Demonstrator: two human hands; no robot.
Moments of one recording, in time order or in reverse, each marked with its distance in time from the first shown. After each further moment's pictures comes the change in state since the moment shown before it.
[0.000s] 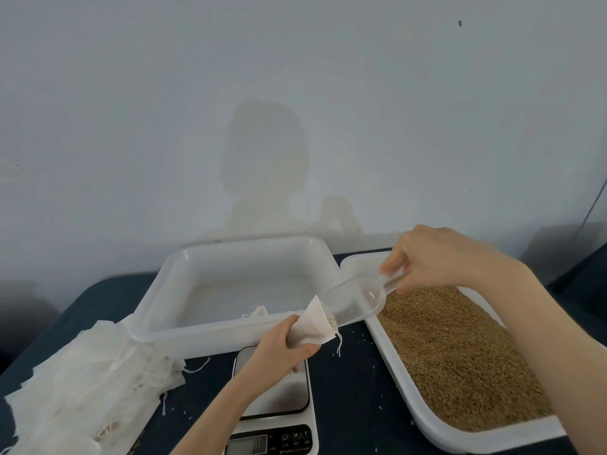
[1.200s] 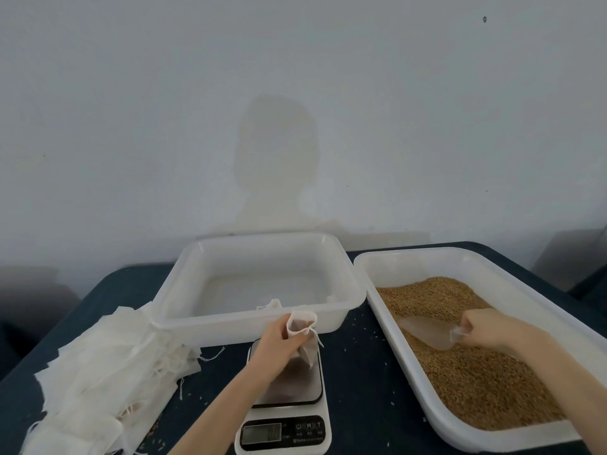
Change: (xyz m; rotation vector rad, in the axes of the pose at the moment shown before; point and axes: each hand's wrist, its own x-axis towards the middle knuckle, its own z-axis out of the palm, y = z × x) left_hand -0.001 -0.024 -0.006 -0.219 0.123 -0.143; right_hand -0.022 0.090 0.136 0.089 -0.398 0.489
